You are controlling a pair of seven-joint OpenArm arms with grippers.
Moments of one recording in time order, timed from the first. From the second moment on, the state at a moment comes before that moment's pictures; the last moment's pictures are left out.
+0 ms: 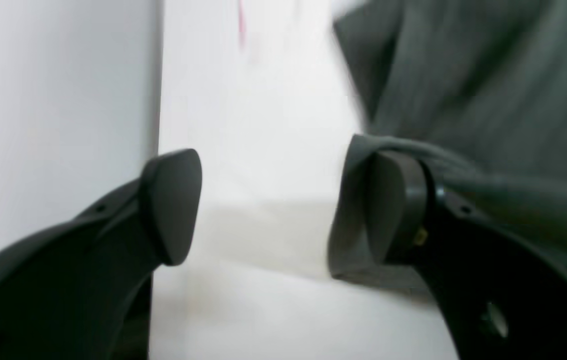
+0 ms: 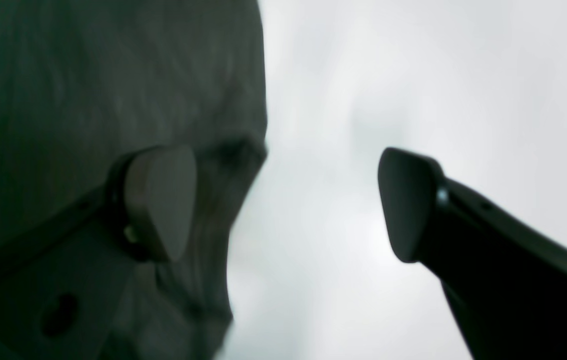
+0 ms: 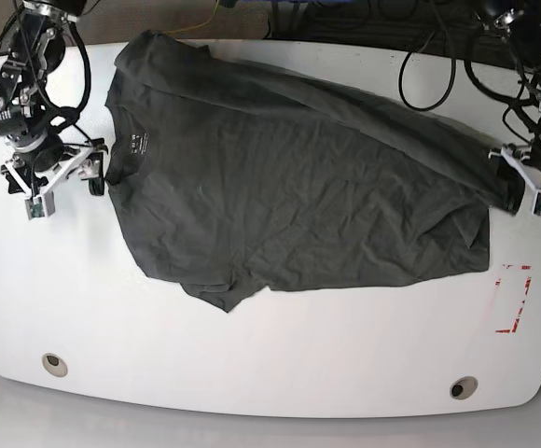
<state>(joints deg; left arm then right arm) 8.5 -12.4 -39.1 110.0 5.1 -42.1 36.0 -12.2 19.8 29.5 109.6 27.6 25.9 -60.1</state>
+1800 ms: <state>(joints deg) 0.2 -12.5 -38.5 110.1 17.9 -41.8 36.4 -5.3 14.5 19.2 104.4 22.3 26.0 -60.3</state>
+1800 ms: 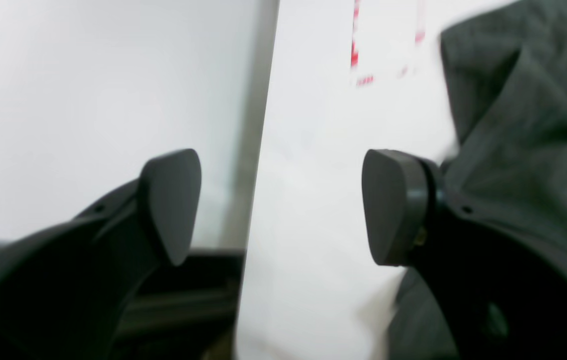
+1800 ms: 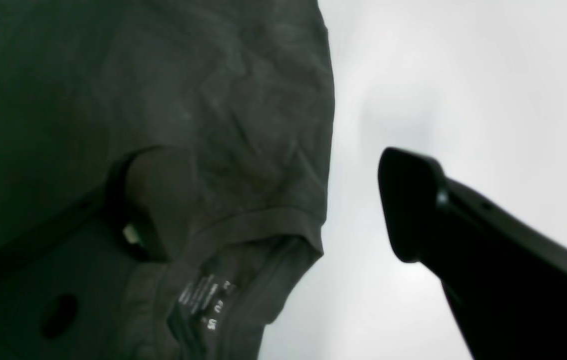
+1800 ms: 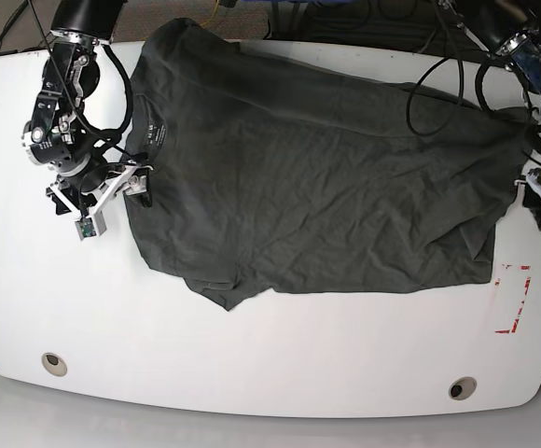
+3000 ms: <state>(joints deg) -12.1 -10.1 -23.2 72.0 16.3 -42.2 28.7 1.3 10.4 10.6 82.8 22.6 27.3 -54.7</state>
